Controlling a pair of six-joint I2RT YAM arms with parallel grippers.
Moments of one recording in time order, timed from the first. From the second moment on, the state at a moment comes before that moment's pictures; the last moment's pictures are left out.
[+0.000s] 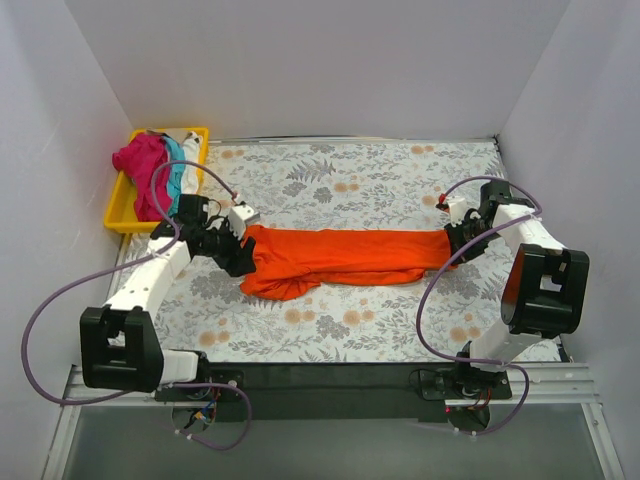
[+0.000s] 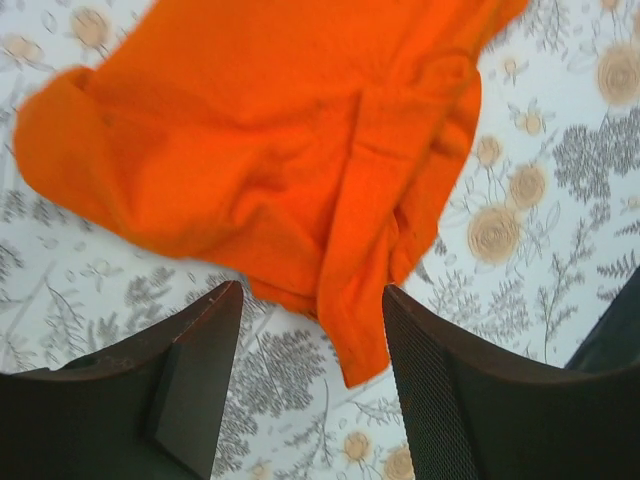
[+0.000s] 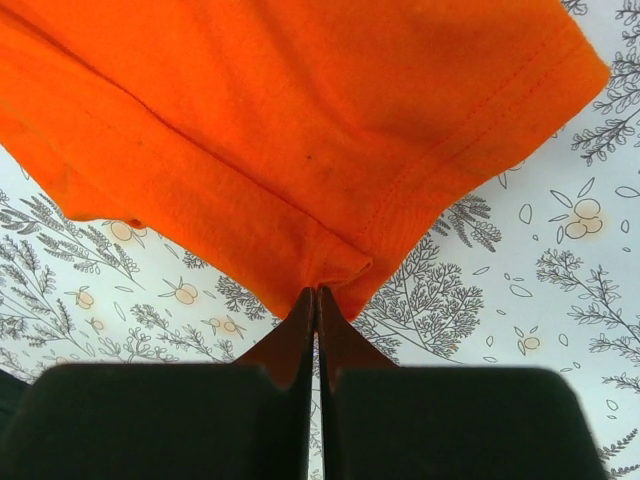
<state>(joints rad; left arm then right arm) -0.09 1.30 0.89 -0.68 0.63 0.60 -0.13 1.62 1.09 -0.85 -0.37 -0.66</state>
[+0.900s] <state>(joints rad) -0.20 1.64 1.04 -0.69 0.69 0.46 -0.13 1.64 1.11 -0.86 -0.39 -0.66</state>
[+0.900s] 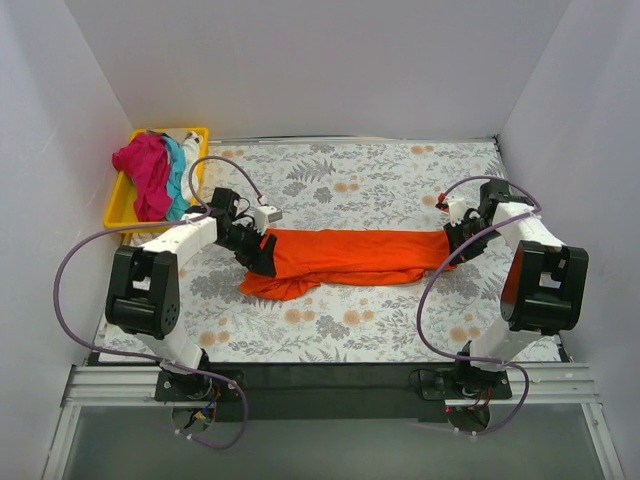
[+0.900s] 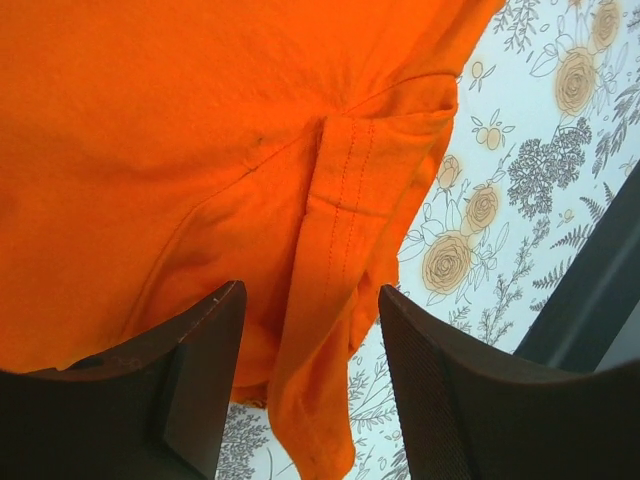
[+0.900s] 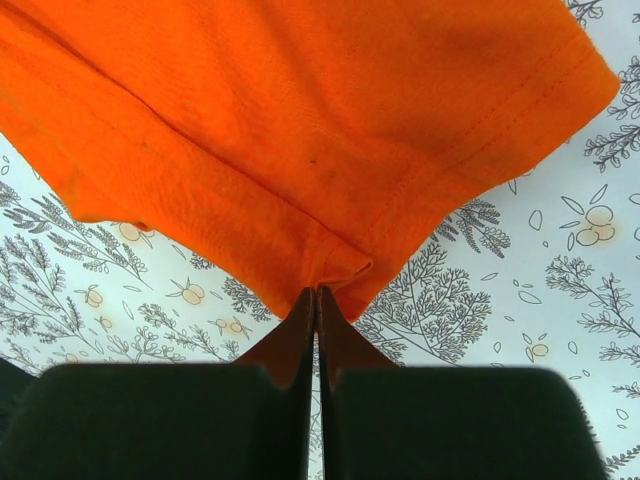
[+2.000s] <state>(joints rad) -0.17 1.56 1.49 -0.63 0.56 0.22 -0.20 1.62 1.59 -0.95 -0.50 -0.58</state>
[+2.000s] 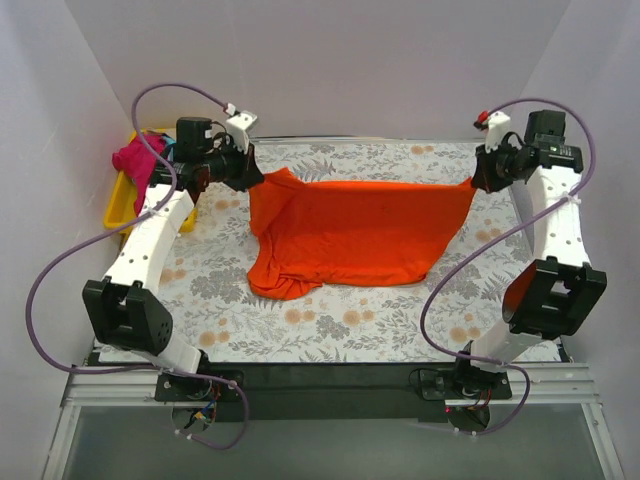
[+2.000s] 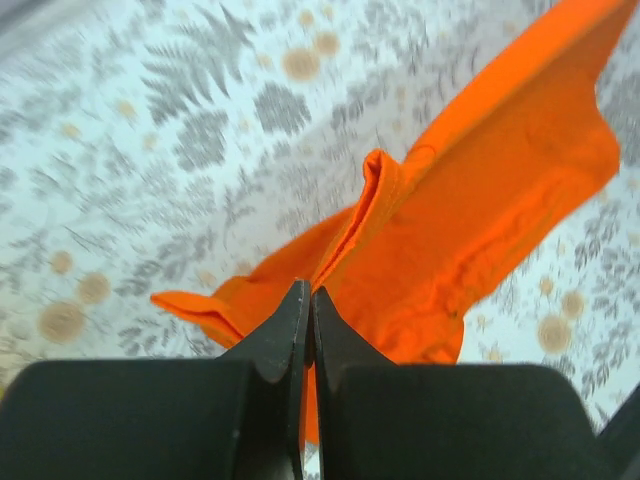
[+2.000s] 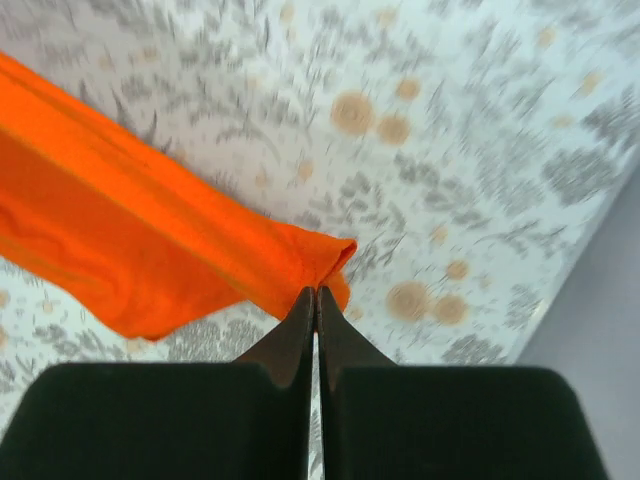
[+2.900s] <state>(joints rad) -0.18 0.74 1.63 -0.37 0.32 0.05 -0.19 0.87 1.90 -0.75 -0.36 -0.49</state>
